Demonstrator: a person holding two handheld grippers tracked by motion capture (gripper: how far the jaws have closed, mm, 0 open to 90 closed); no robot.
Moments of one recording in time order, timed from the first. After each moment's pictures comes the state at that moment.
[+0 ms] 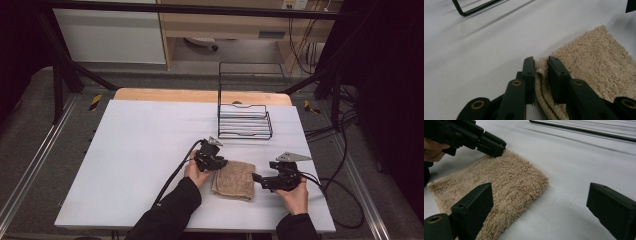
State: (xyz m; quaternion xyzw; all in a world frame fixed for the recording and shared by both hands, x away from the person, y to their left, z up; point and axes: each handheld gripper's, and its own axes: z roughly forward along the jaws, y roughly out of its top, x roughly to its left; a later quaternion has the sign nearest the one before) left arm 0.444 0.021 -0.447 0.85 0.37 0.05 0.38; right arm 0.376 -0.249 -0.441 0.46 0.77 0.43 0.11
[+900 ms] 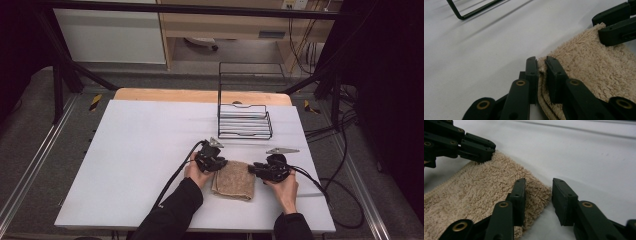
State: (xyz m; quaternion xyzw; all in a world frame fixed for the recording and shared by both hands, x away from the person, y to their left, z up) left arm 0.442 0.021 -0.449 0.85 0.35 0.06 0.38; right arm 0.403 -0.227 -0.455 0.50 0.76 0.40 0.08
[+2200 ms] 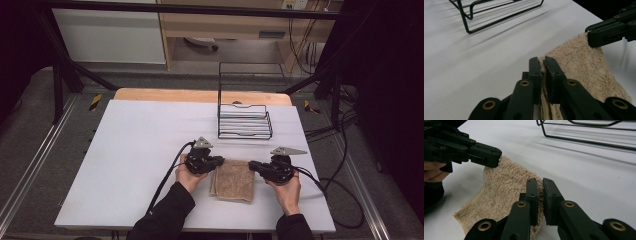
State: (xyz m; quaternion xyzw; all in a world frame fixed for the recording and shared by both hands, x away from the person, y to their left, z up) left arm 0.417 0.050 -0.425 0.81 0.35 0.05 0.47; right arm 0.383 -0.228 -0.425 0.46 0.75 0.47 0.08
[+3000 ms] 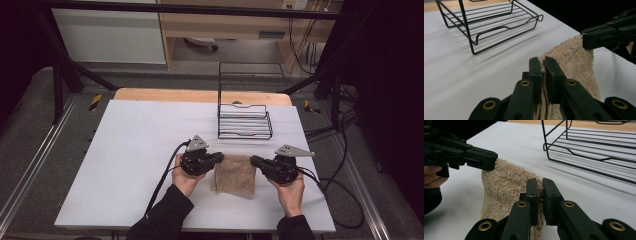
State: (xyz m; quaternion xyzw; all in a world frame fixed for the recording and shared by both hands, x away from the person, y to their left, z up) left arm 0.396 0.058 -0.395 0.78 0.34 0.08 0.52; right arm 0.367 -0.225 -0.395 0.43 0.74 0.50 0.13
